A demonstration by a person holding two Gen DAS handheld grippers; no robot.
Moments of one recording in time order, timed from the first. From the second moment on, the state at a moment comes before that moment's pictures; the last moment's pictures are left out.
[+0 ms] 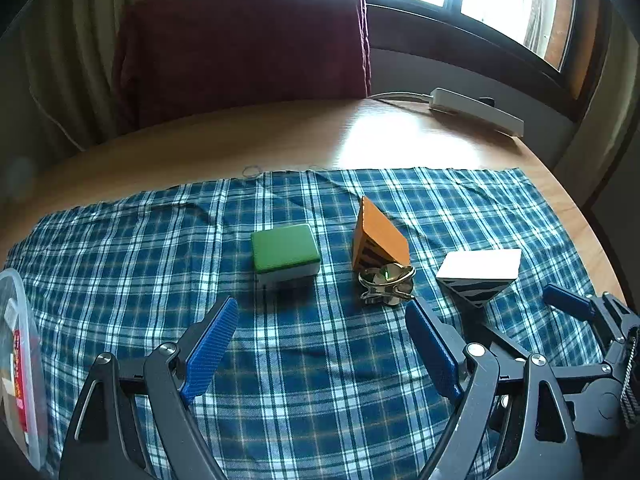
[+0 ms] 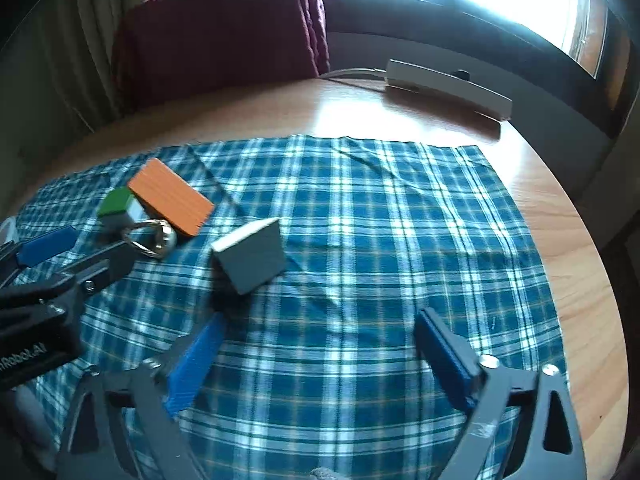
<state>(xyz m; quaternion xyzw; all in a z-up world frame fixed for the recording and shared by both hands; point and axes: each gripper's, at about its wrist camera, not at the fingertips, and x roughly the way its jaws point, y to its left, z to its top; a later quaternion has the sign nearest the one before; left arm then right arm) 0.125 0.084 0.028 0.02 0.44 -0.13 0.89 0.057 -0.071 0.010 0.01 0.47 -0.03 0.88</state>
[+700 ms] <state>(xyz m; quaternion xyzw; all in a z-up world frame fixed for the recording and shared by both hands) 0.161 0.020 0.004 0.02 0.45 -0.16 0.88 0.057 -0.074 0.010 0.02 0.46 -0.03 0.88</state>
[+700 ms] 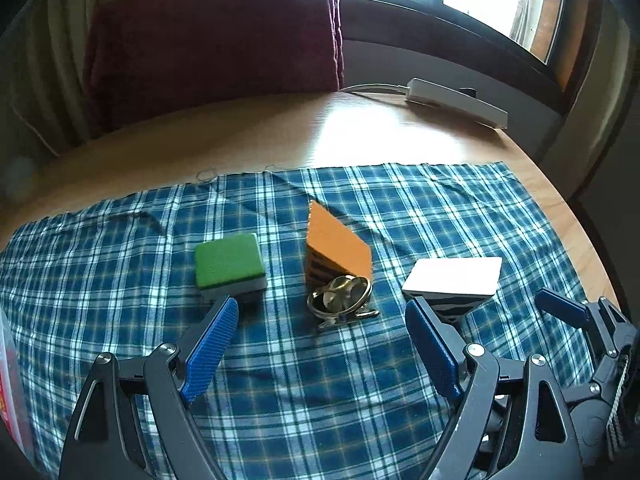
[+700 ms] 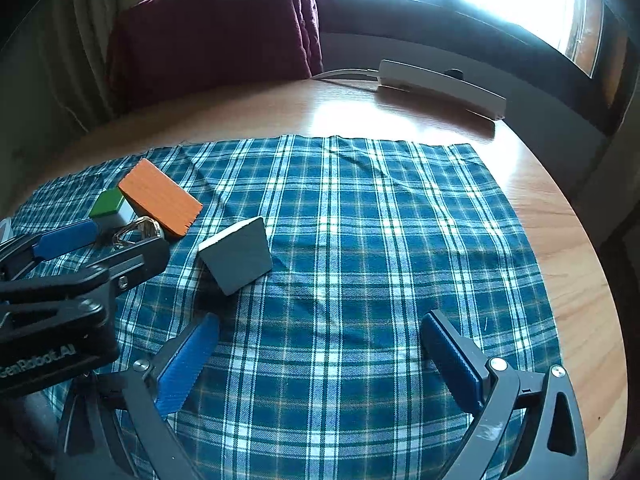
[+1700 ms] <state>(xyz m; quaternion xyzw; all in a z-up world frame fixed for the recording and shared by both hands) 0.123 0.053 -0.008 0.00 0.40 -0.13 0.91 0.047 -0.070 0.033 0.06 0.41 0.02 0.91</state>
